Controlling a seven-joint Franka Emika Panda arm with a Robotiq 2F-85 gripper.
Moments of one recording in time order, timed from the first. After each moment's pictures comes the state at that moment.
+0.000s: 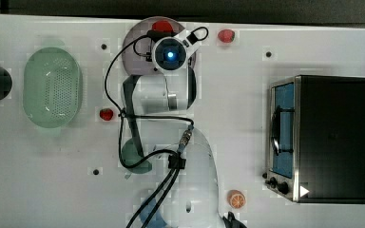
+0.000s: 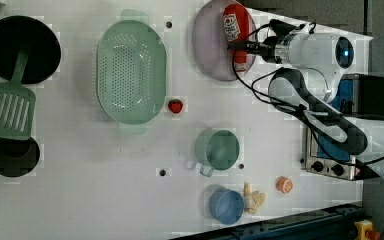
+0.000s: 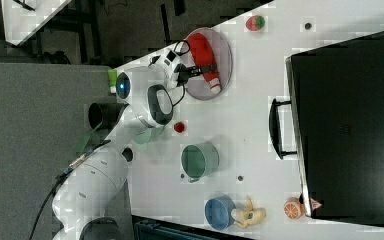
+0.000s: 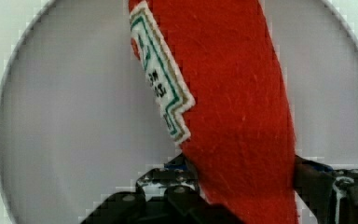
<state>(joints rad) -0.02 0.79 0.10 -1.70 -0.09 1.12 -0.59</state>
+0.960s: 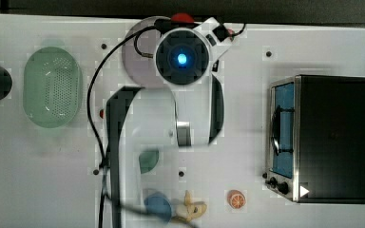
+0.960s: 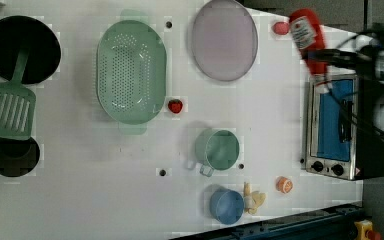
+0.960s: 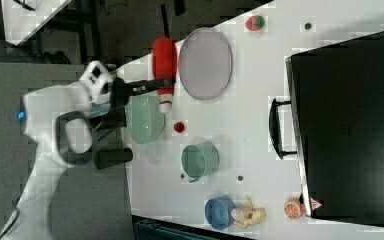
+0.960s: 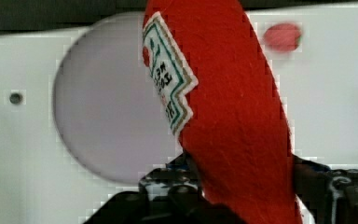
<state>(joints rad) -0.05 0.16 0.08 -1.94 -0.09 0.75 -0.59</state>
